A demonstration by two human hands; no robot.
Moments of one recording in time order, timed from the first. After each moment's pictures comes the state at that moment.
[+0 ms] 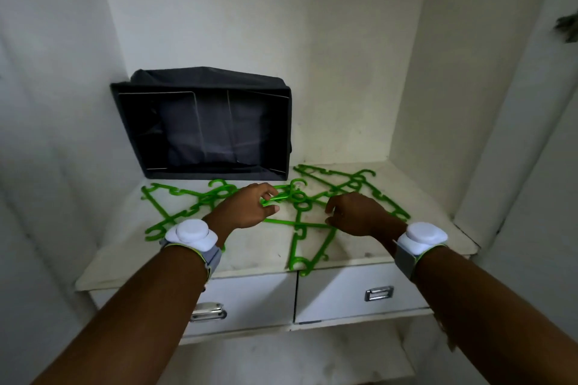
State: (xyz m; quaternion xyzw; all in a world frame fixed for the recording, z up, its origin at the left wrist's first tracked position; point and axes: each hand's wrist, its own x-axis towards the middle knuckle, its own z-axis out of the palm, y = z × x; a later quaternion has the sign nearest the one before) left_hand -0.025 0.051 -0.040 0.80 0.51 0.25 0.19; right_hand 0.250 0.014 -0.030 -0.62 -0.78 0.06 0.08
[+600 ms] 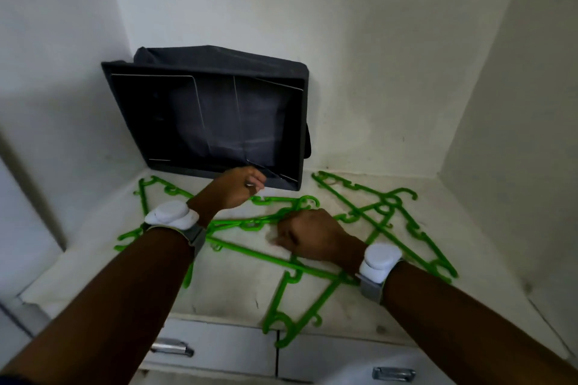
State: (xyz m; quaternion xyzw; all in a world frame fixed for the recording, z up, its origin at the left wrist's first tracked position) left_hand -0.033 0.179 -0.044 0.73 0.58 0.30 0.20; right_hand 0.199 0.144 -0.092 -0.35 -0.92 -0.08 0.14
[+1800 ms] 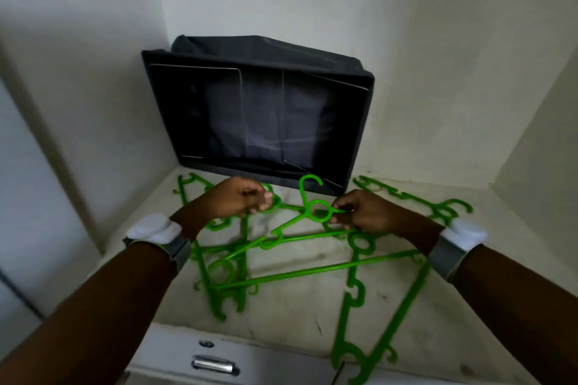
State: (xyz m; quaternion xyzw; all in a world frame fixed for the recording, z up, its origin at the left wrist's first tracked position) left_hand -0.138 0.172 -0.067 0.70 0.54 0.31 0.34; right_hand 0.180 0.207 -0.056 -0.44 -0.84 0.30 0.14
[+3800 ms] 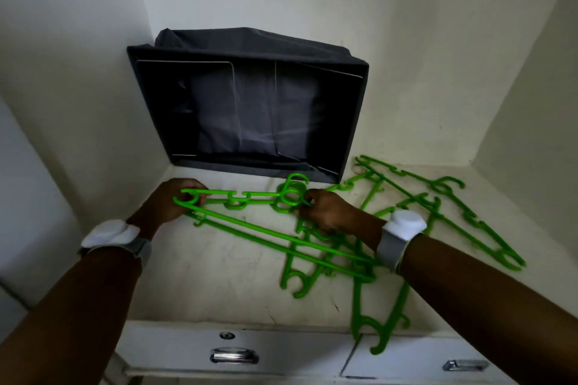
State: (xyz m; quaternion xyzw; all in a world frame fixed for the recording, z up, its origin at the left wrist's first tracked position) left_hand -0.254 0.167 -0.086 0.66 0.61 0.34 0.27; right_hand 0.097 0.170 -0.077 -0.55 -0.77 0.26 0.16
